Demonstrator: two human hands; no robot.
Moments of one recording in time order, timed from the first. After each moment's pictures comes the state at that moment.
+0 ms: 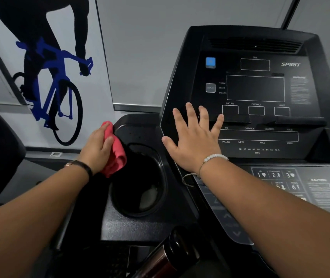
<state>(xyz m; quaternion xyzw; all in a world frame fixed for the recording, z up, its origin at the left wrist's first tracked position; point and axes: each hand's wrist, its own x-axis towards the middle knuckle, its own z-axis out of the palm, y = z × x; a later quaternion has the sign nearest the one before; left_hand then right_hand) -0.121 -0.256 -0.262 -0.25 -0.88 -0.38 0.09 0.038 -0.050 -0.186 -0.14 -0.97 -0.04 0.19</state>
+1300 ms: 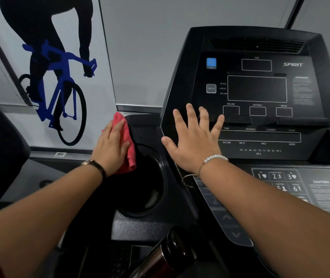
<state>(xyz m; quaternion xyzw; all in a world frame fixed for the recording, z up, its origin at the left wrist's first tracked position) -0.097 -0.231 -0.254 -0.28 -0.91 -0.29 0.14 0.039 -0.050 -0.185 -0.14 -0.97 -0.04 0.19</state>
